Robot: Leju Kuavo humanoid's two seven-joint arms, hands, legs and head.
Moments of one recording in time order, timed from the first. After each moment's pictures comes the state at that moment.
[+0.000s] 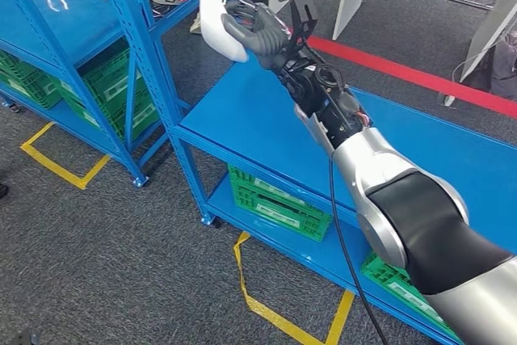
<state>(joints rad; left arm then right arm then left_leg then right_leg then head) -0.41 0.11 1.47 -0.17 -1.05 0.14 -0.12 -1.09 0.03 0.33 -0.78 -0.31 0.30 -0.10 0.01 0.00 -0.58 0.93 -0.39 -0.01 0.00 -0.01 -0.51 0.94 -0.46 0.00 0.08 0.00</state>
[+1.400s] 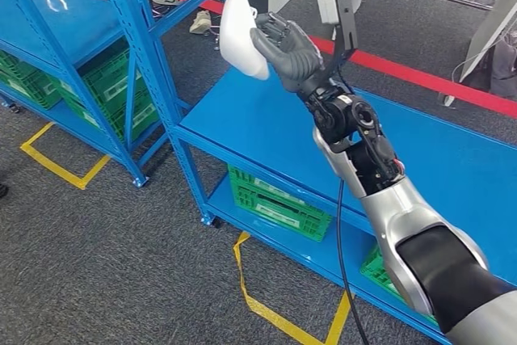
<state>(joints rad) -0.38 0.12 1.50 -0.17 -1.00 0.21 -0.15 -0.78 -0.11 0.36 -1.37 -0.51 0.12 0.07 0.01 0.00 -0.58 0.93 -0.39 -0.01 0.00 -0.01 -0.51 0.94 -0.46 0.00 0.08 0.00</state>
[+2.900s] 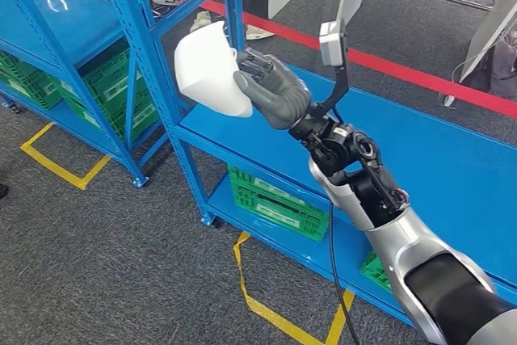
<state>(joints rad) -0.38 0.13 1.52 -0.17 -1.00 0.24 -0.15 -0.64 -0.13 0.43 -1.56 -0.68 0.29 0.05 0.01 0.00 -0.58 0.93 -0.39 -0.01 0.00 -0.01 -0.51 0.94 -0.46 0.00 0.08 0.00</state>
